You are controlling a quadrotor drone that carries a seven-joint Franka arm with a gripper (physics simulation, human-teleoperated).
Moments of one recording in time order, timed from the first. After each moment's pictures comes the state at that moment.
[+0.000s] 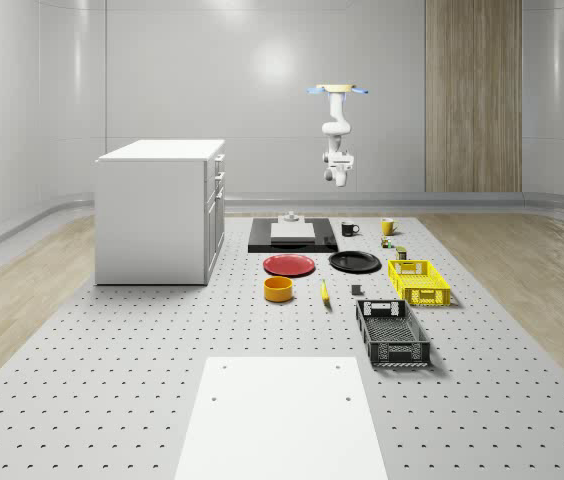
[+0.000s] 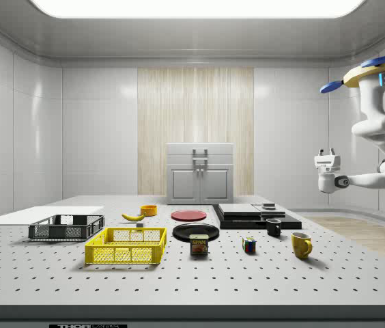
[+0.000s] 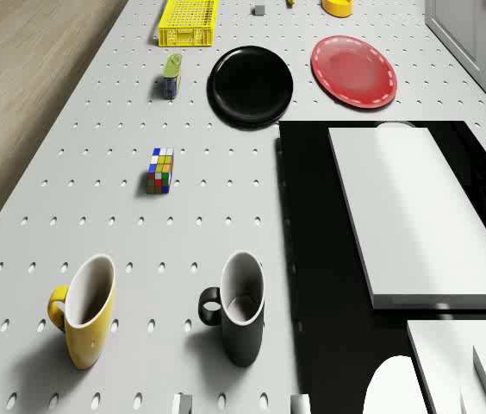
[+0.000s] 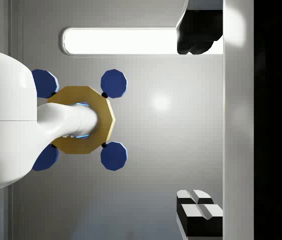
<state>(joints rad) 0.00 -0.79 0.00 -2.34 0.00 1.55 0.79</state>
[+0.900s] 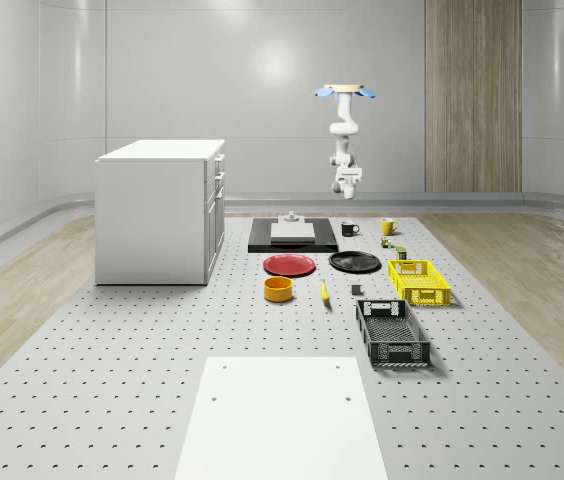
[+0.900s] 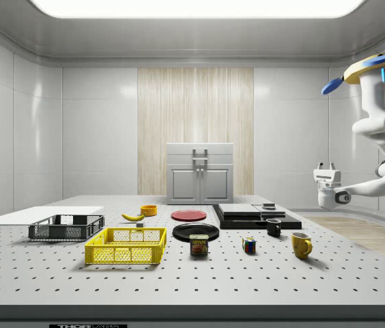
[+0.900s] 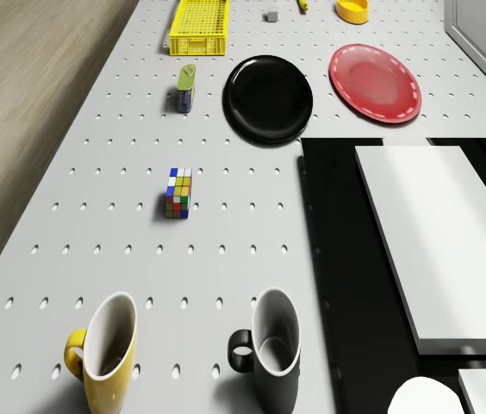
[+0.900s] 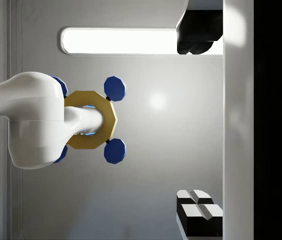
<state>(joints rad) -0.01 -0.71 0.00 -2.06 0.00 1.37 0.78</state>
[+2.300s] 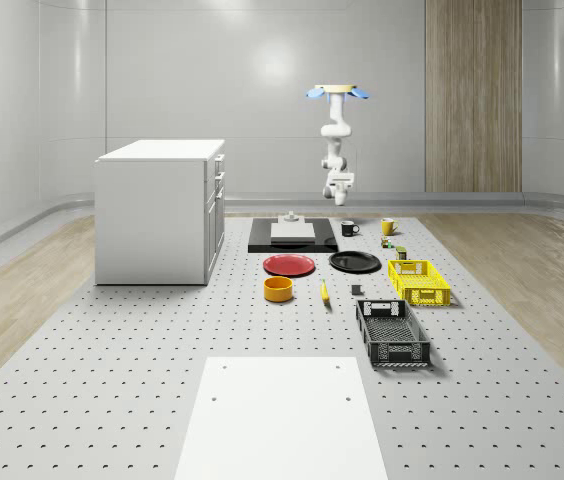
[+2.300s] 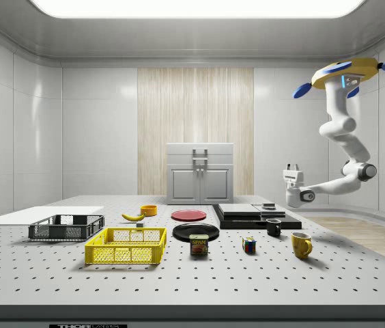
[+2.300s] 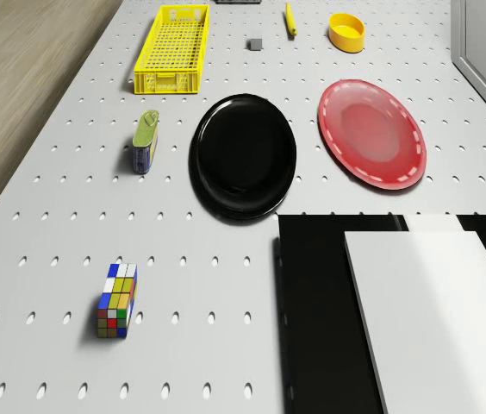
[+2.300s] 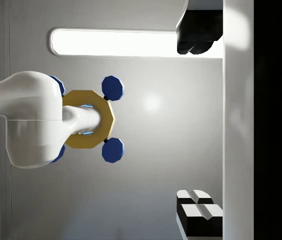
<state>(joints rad) -0.01 -0.71 0.01 -2.05 0.00 1.38 0.78</state>
